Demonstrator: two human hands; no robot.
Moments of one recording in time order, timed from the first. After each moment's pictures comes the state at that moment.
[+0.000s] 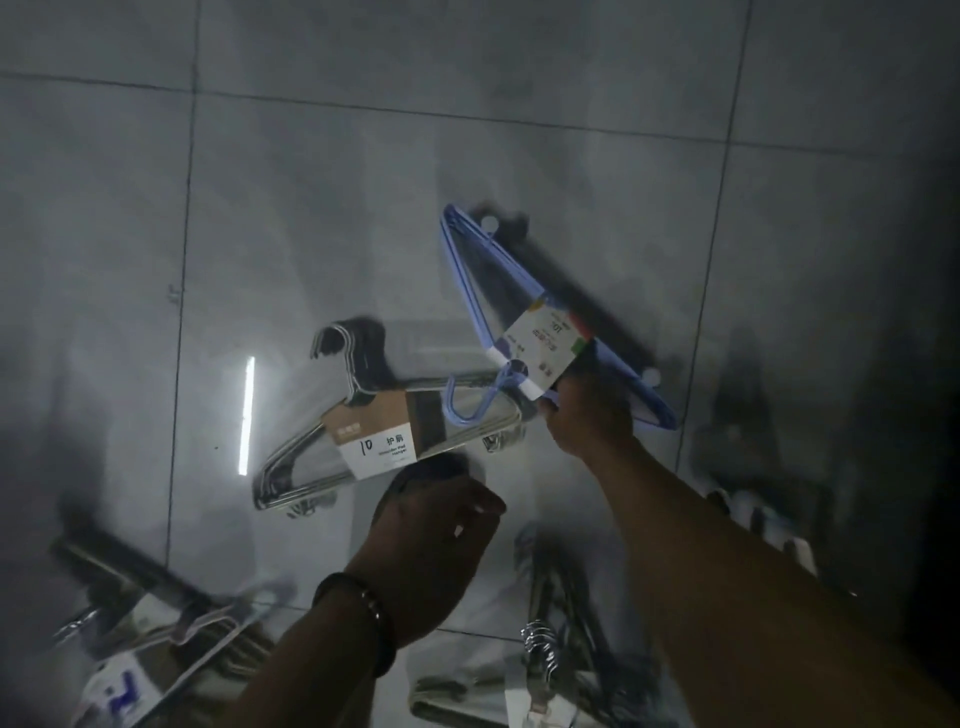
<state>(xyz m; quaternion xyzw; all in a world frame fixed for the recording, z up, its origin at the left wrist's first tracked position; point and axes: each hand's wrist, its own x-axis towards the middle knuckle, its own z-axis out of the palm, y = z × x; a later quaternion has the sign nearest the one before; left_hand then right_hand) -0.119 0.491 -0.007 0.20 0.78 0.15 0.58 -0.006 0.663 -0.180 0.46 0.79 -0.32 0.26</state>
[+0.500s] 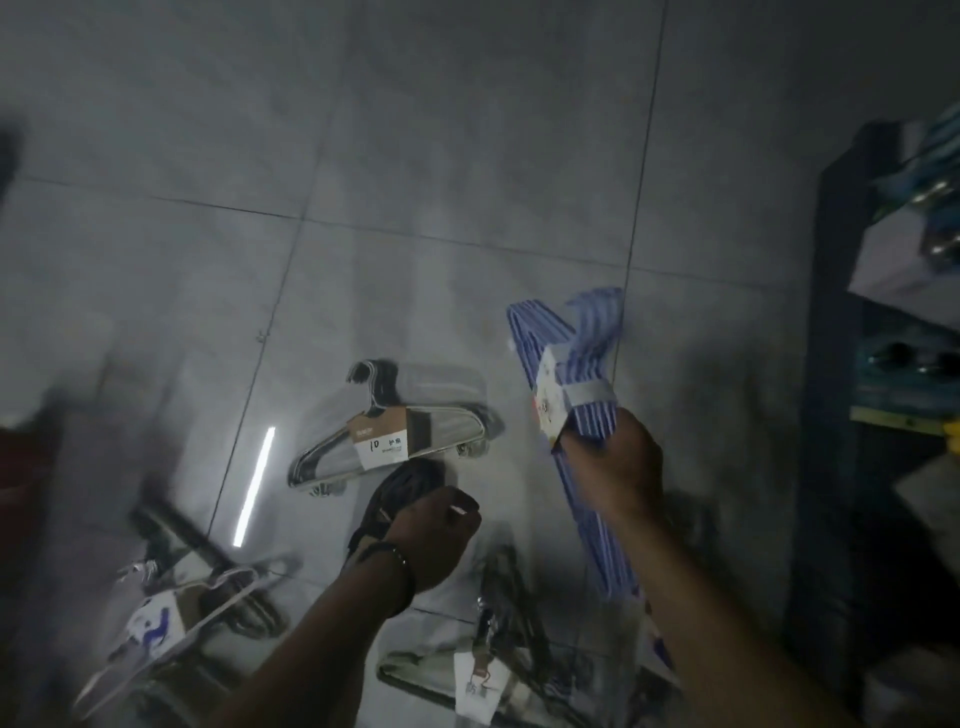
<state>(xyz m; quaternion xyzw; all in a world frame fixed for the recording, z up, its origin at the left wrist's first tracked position) -0.023 0.475 0.101 0.14 0.81 0.15 0.55 0.101 0.667 0.097 0.63 0.62 -0.46 0.00</state>
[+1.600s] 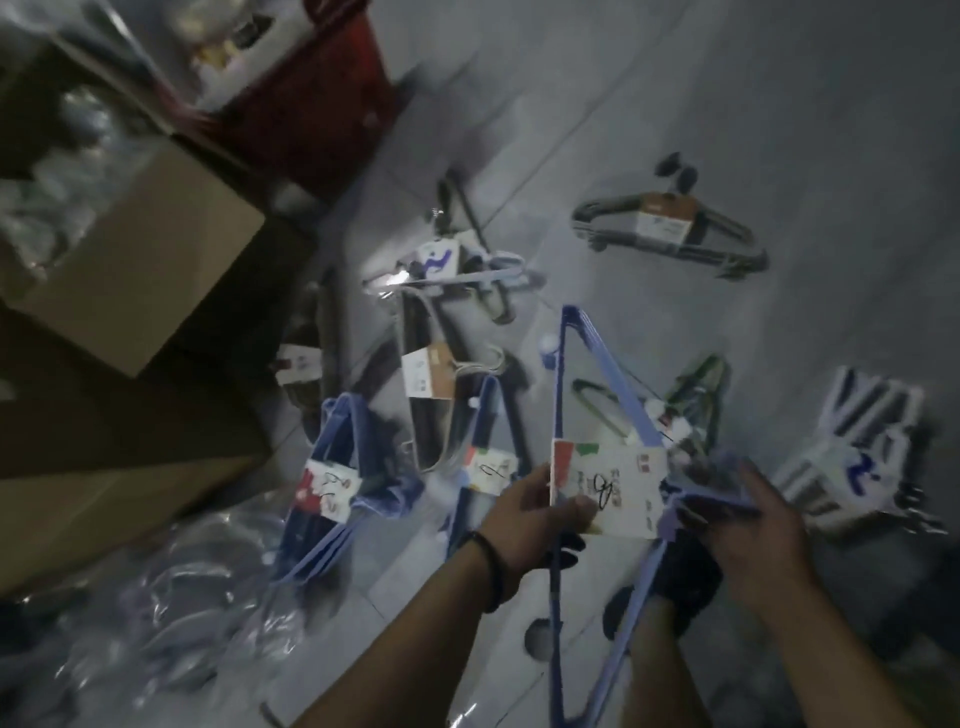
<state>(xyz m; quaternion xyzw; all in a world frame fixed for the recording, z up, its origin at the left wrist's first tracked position) 0.290 -0.019 0.210 -0.22 0.60 0.57 0.52 0.369 0.221 0.174 0.55 0.37 -0.75 0.03</state>
